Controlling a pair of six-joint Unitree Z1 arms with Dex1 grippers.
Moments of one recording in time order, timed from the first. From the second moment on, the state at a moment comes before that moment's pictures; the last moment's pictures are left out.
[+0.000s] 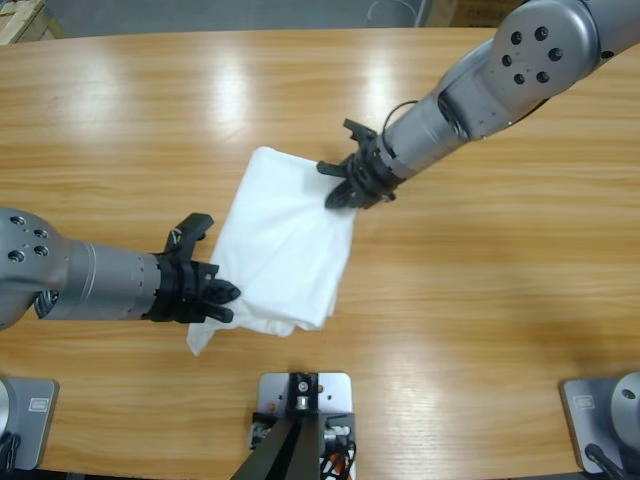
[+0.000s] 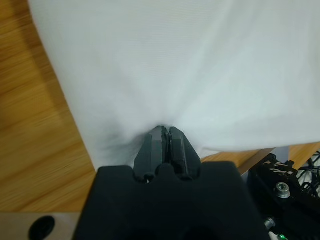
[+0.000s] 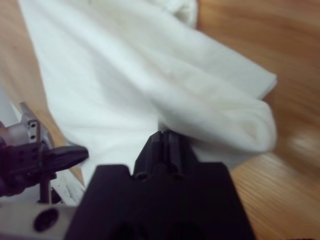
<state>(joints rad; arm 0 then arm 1) -1.00 1.73 -0.59 -0.07 -0.14 -0.74 0.63 2.08 -1.17 0.26 0.54 0.50</state>
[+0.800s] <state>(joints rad) -1.00 1.63 -0.61 -0.12 -0.15 -0.75 0.64 1.74 -1.23 0.35 0.49 0.47</state>
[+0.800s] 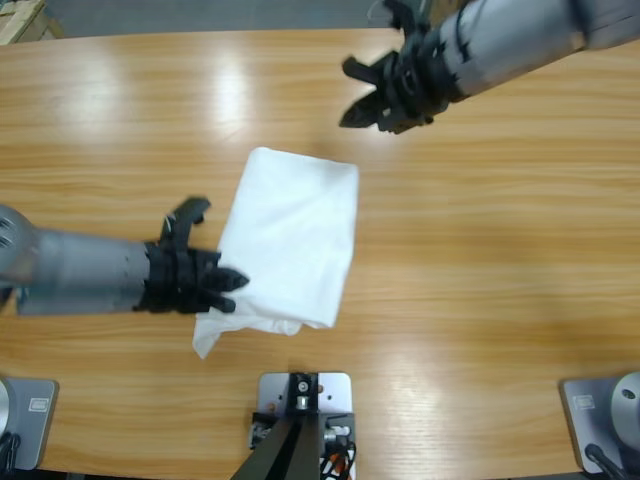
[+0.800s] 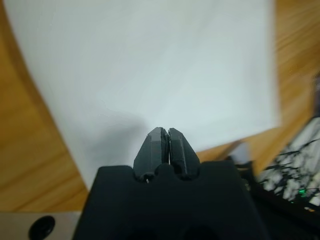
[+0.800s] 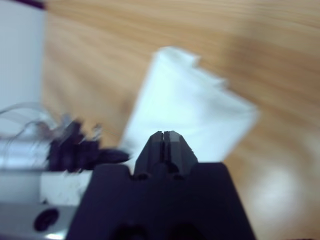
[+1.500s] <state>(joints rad) -0.72 1.83 -0.94 -0.04 -0.18 -0.61 0.81 1.89 -0.84 -0.12 0.60 0.64</state>
